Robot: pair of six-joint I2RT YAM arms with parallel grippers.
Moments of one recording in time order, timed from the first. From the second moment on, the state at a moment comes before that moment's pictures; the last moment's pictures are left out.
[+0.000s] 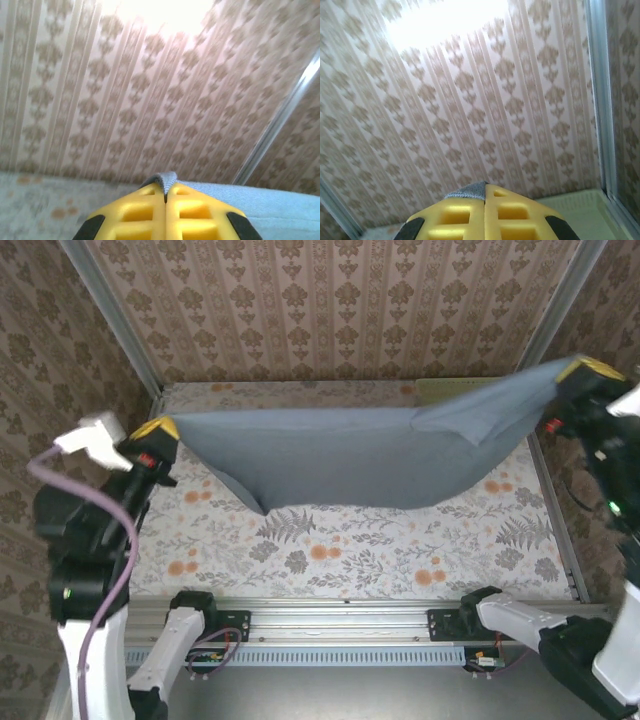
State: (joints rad) left arm -0.12 0.62 1.34 -0.54 0.27 -0.43; right arm 0.28 1.05 2.25 -1.05 0.33 0.26
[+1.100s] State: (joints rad) left arm 0.01 1.17 1.51 -0.61 0.17 -0.38; right arm 0.28 1.47 2.27 -0.80 0.39 0.05
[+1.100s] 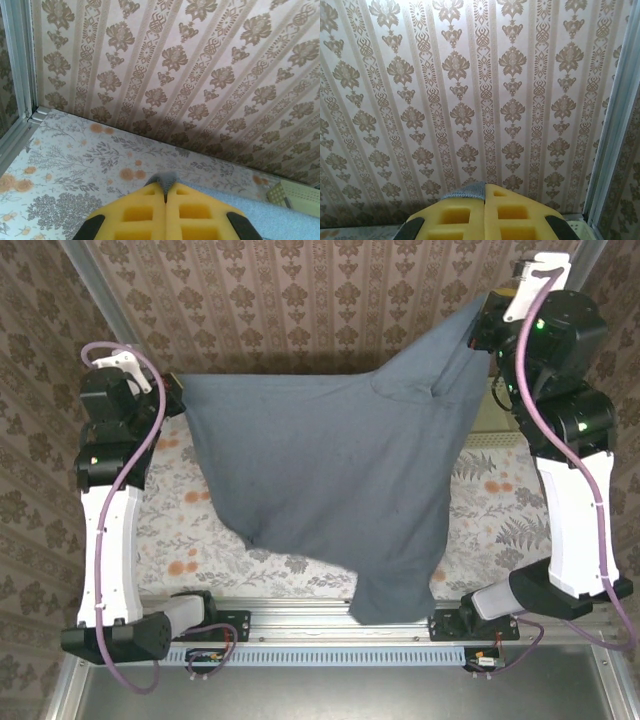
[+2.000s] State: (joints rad) left arm 0.03 0.60 1.33 -0.41 0.31 -0.46; right arm 0.27 0.99 2.14 -0.75 0.33 0.14
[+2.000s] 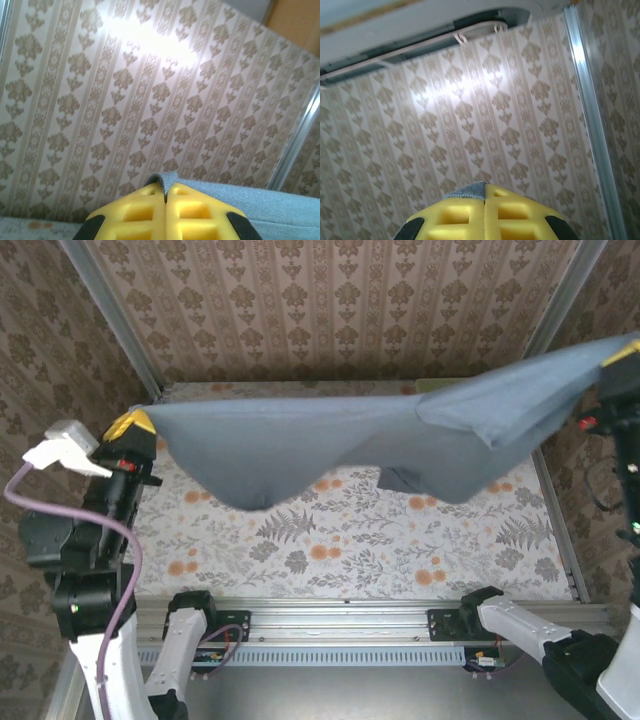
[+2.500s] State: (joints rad) left arm 0.04 0.81 1.33 -0.39 0.35 -0.49; right arm 0.27 1.29 2.33 -0.72 0.33 0.08
